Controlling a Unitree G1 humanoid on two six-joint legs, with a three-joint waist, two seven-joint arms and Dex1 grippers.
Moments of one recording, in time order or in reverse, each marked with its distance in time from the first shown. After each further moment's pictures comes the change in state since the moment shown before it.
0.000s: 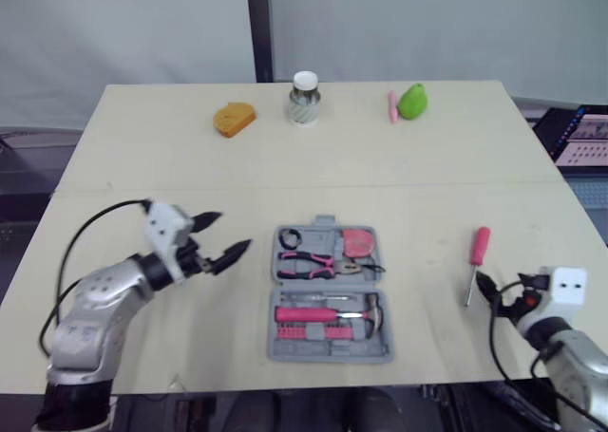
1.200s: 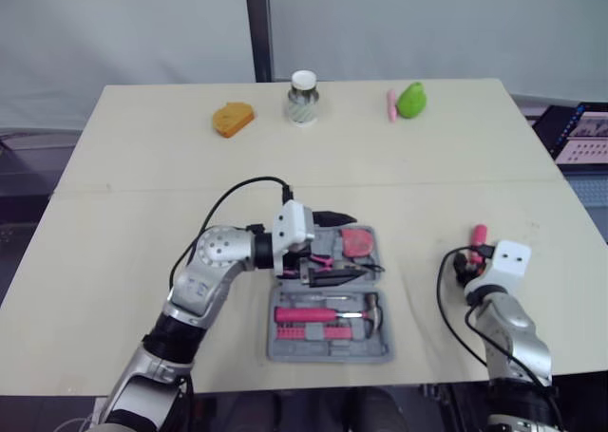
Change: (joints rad) left arm -0.276 -0.232 -0.334 0.207 0.128 -0.245 -0.198; right arm -0.265 0.117 0.083 0.261 -0.136 -0.046 -0.292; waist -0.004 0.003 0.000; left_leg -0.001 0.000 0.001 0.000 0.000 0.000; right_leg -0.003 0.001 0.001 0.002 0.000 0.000
